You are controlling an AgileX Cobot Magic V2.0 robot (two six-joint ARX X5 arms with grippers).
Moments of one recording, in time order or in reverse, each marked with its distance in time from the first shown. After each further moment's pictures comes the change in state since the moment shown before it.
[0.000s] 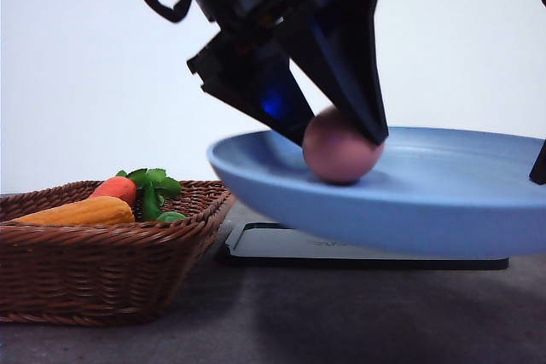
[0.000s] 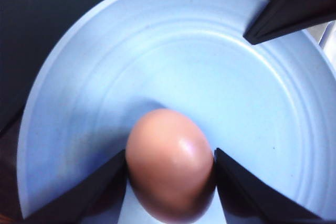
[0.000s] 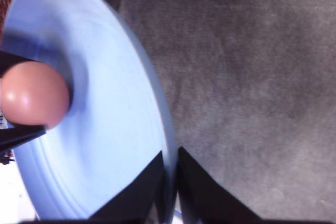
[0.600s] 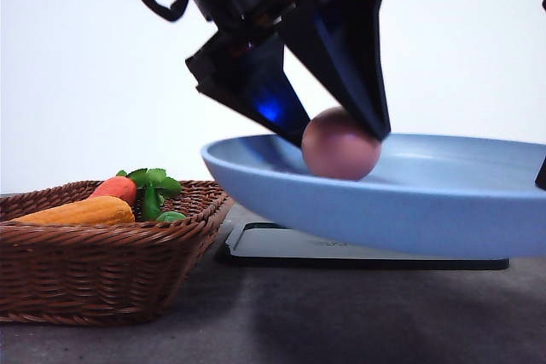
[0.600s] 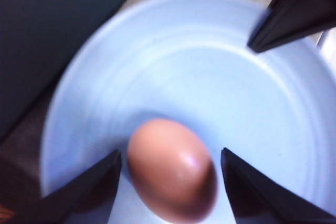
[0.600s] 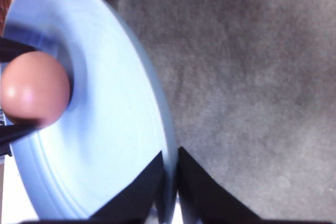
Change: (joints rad) left_arx 0.000 -0.030 0.000 -0.009 -0.001 0.004; right_arx 0.000 0.026 0.000 -0.029 -0.021 0.000
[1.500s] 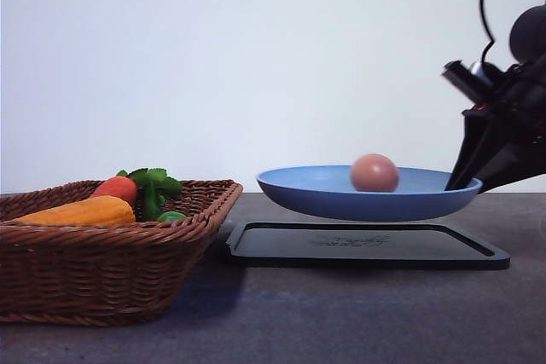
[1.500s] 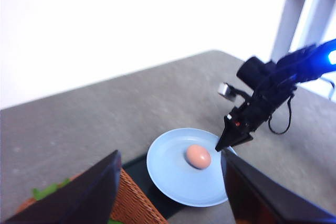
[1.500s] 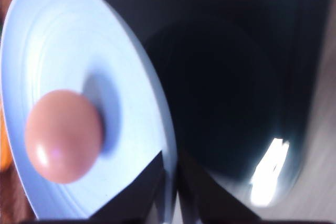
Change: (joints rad) left_arx 0.018 -0.863 0.000 -0.166 -0.418 -0.021; right_arx -0.167 0.747 0.488 0.176 -0.012 -0.064
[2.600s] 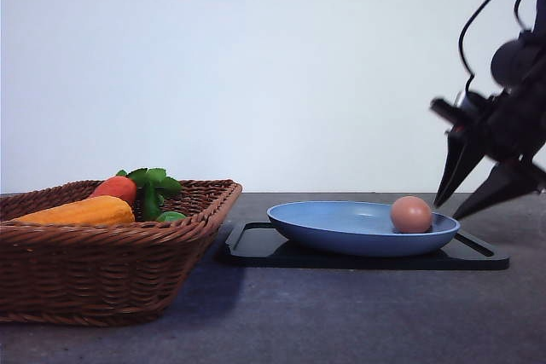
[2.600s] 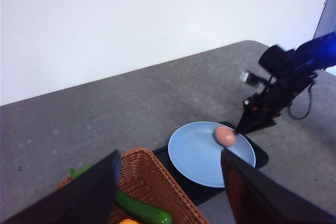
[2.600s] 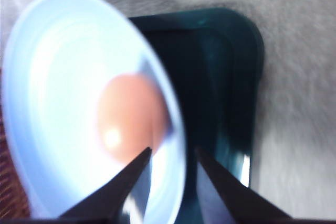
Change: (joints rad) left_arx 0.000 0.019 0.000 -0.052 -0.107 0.002; right_arx -0.032 0.159 0.163 -0.030 0.054 -0.015
